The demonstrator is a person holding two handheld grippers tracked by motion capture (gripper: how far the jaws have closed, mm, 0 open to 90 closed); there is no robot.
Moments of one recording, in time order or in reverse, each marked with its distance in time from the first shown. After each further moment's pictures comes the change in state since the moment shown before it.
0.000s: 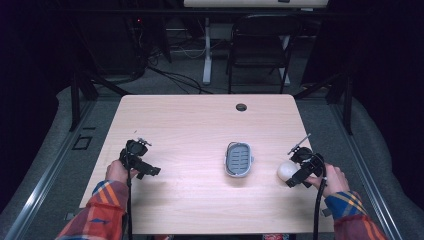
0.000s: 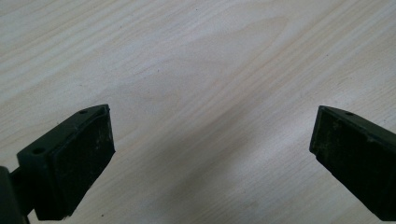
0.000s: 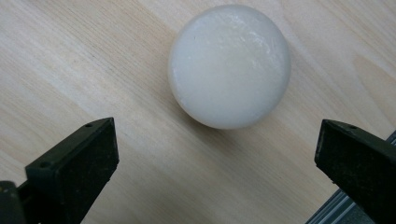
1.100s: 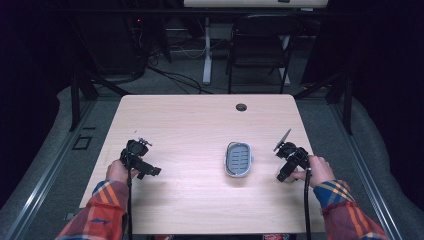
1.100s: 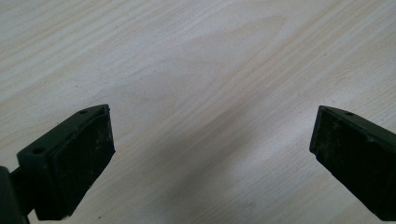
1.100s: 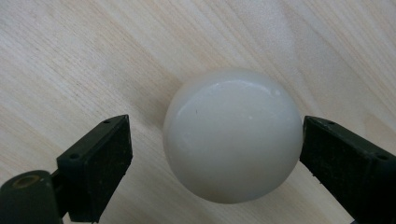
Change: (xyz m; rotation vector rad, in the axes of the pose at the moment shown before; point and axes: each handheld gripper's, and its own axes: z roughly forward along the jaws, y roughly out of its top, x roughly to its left) left arm -0.001 0.001 0.001 0.011 -0.011 0.006; right arm 0.007 0.039 0.028 -0.045 -0.006 0.028
